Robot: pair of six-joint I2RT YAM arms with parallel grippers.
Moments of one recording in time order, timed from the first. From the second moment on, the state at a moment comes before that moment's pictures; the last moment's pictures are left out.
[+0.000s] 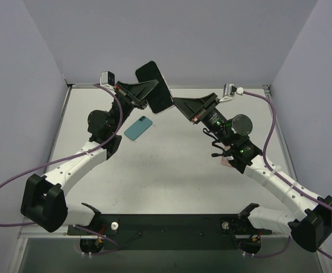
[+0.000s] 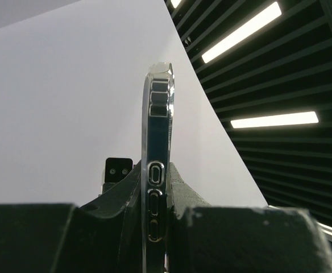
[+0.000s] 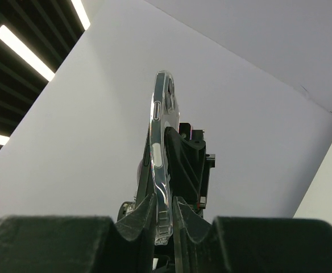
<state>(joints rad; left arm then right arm) -0.52 1.34 1.00 1.02 0.23 -1.66 0.66 1.14 0.93 0.54 -0.15 1.16</state>
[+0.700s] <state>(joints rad) -0.50 1.34 0.95 1.01 0.13 -1.67 0.62 1.33 1.10 0.46 -0.38 1.12</state>
